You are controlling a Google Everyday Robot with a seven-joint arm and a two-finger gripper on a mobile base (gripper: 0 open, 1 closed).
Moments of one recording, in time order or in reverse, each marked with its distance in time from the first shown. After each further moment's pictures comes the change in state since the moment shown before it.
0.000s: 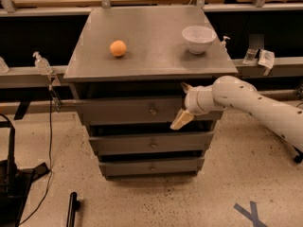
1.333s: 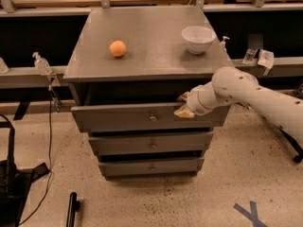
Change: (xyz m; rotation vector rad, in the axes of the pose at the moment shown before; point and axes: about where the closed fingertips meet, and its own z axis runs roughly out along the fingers) arm 0.009 0.023 -0.006 -0.168 0.080 0.044
